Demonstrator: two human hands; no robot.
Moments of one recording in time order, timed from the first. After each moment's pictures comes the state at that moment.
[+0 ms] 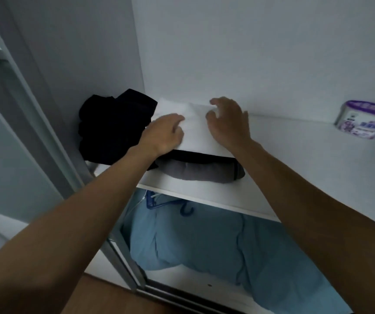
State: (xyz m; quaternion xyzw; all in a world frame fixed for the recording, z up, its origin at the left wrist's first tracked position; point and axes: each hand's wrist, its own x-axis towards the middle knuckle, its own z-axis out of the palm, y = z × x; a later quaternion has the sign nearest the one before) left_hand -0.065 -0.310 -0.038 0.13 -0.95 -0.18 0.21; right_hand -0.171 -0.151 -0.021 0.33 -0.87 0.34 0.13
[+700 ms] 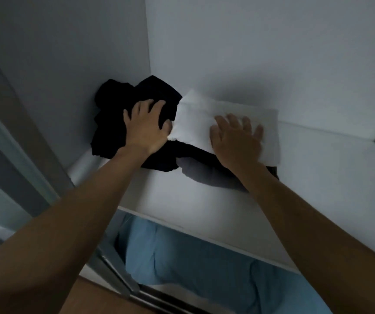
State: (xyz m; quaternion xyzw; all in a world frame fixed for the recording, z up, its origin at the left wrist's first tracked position) left_hand -0.121 -0.427 -0.077 0.28 -0.92 -0.09 0.25; right_hand -0.226 -0.228 -0.081 0.31 -0.93 0.10 0.17
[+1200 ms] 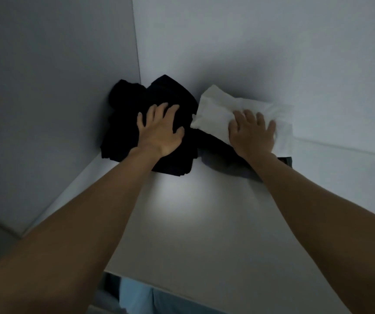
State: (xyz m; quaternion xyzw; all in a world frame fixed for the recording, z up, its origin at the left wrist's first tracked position) left_hand -0.225 -0.480 -0.083 0.23 -0.95 -0.13 0.17; right_hand -0.360 -0.286 -0.085 0.24 -0.96 0.13 0.11
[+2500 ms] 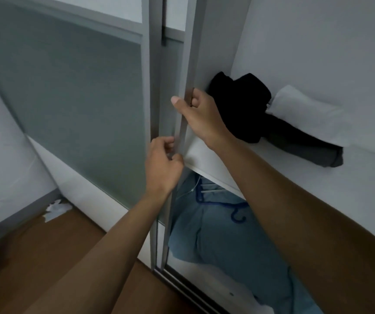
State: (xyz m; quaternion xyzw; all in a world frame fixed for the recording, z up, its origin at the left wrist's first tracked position) left_hand 0.135 -0.395 -0.103 0.37 -0.70 -0.42 0.45; right_hand 0.028 -0.376 0.000 0.46 -0.67 0.56 -0.15
